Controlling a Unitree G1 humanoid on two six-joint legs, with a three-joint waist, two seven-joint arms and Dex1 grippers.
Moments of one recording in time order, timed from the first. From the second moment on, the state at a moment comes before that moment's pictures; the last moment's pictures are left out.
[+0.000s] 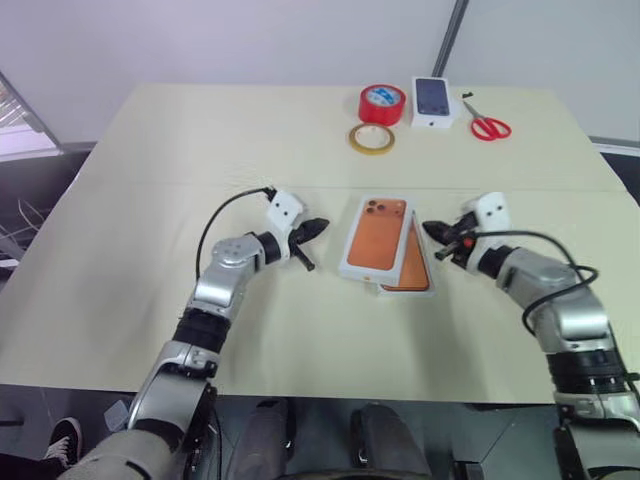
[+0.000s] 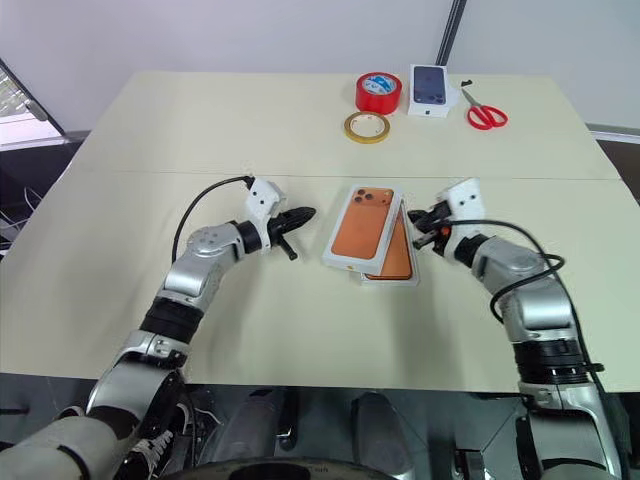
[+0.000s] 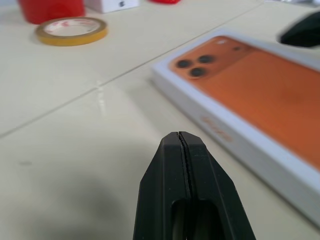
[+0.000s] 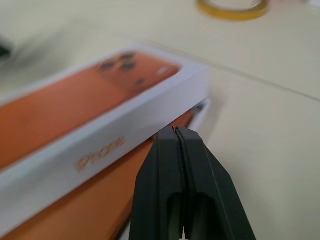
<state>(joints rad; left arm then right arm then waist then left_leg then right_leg) -0.67 0.22 -0.16 0.46 -0.09 0.13 -0.65 -0.36 -0.62 -0.03 0.02 0.35 0.46 0.55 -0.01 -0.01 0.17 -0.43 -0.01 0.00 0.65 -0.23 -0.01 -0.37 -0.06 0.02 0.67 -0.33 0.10</state>
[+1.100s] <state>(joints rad) -0.75 0.05 -0.21 0.66 0.00 0.01 -0.70 -0.35 -0.59 -0.03 0.07 0.17 0.30 0.57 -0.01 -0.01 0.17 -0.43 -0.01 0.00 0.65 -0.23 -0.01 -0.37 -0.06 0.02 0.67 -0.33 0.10</state>
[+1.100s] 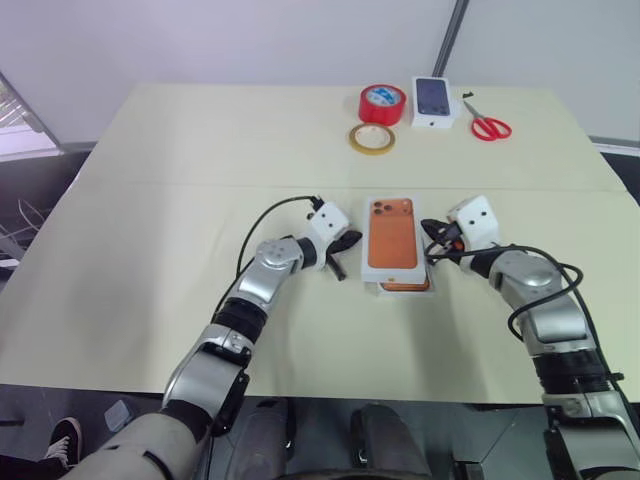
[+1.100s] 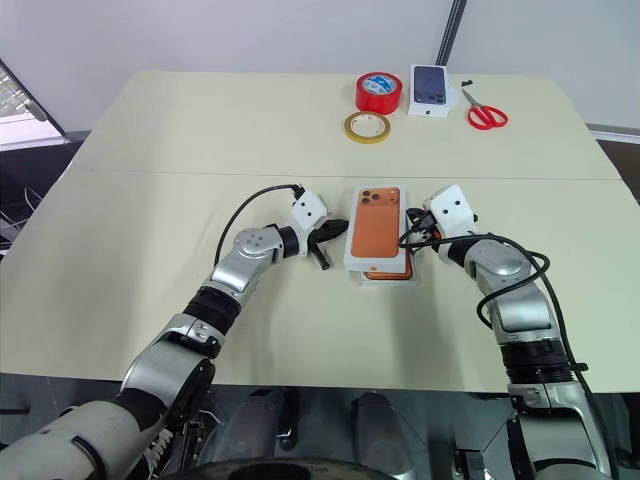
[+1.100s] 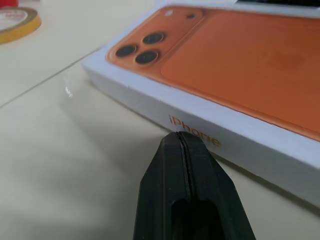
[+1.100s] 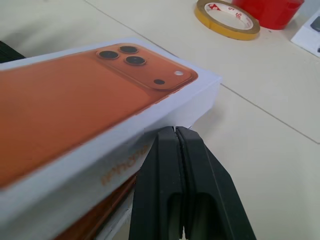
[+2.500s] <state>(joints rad) -0.60 0.07 -0.26 0.42 -0.01 0.08 -0.83 -0.15 -0.64 -0.09 -0.15 0.16 0.37 0.62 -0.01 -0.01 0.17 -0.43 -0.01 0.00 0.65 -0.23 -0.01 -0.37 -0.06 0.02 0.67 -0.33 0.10</state>
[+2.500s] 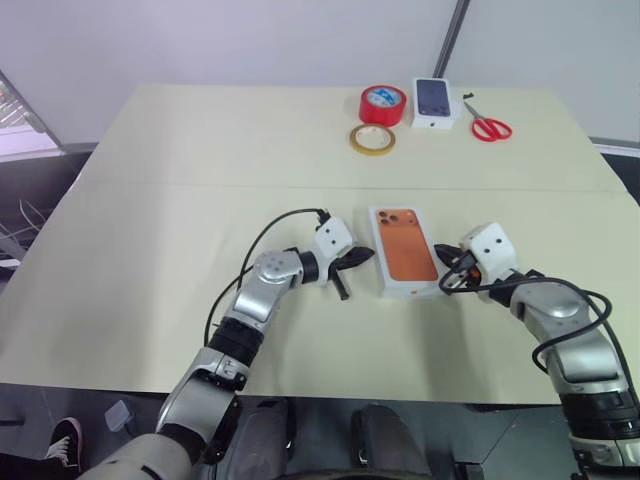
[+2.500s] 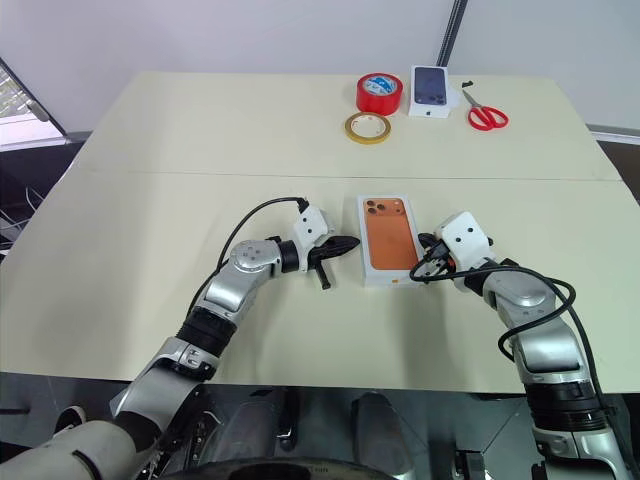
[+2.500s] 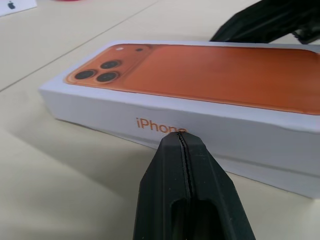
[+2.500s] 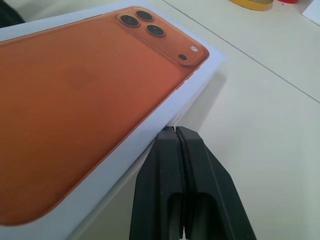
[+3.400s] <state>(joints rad) -0.93 -0.07 -0.13 0.70 -0.17 0.15 -0.74 -0.26 -0.63 -0.14 -0.06 0.22 0.32 0.68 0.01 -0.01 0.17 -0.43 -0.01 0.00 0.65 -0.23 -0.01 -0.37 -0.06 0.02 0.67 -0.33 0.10</state>
